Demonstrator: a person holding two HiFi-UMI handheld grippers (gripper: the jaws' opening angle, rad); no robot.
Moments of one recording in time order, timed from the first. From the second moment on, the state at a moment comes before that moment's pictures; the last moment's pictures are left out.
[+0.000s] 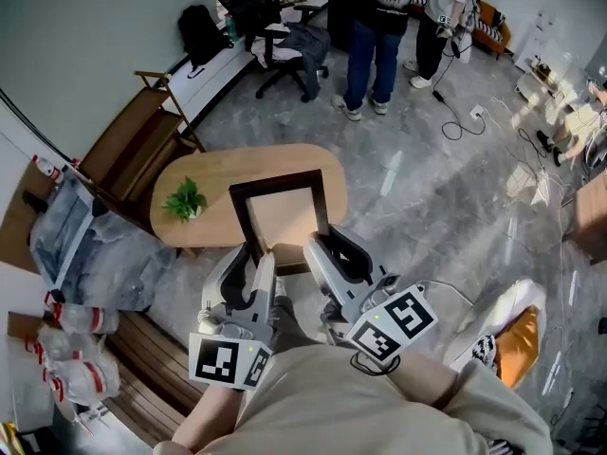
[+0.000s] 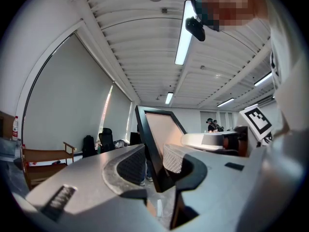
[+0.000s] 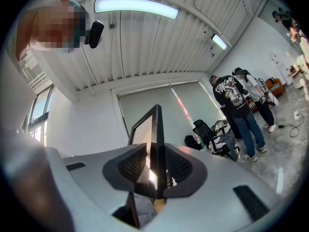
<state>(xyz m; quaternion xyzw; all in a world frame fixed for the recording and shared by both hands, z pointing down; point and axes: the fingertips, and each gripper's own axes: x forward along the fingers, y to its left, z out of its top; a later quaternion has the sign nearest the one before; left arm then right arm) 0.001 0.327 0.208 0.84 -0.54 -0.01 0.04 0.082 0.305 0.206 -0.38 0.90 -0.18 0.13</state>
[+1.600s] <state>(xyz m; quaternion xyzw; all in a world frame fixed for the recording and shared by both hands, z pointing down) -0.147 -0.052 0.251 0.88 -0.46 0.02 0.11 -0.065 -0.058 0.247 -0.46 0.86 -0.21 0.09</state>
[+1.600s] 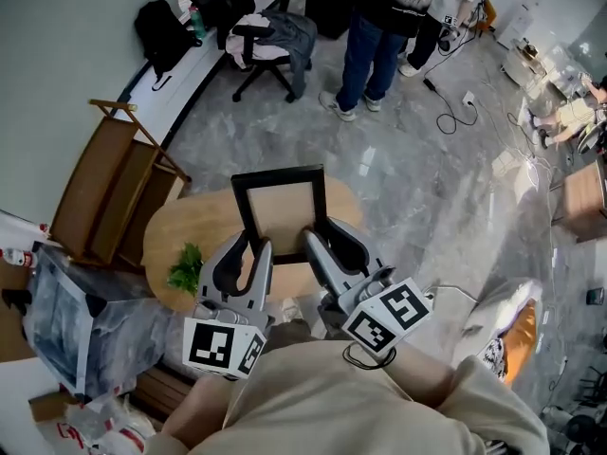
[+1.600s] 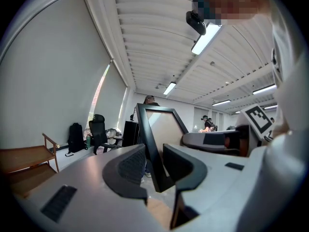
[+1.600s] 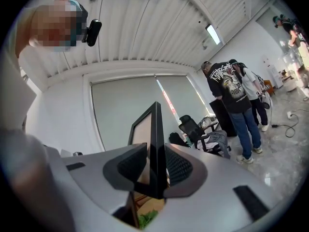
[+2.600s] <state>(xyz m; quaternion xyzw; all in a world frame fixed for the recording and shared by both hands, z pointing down) -0.101 -0.189 0.395 0.84 -0.49 0.06 0.21 -0.016 -0.202 0.398 -0.47 0.82 -0.33 0.03</state>
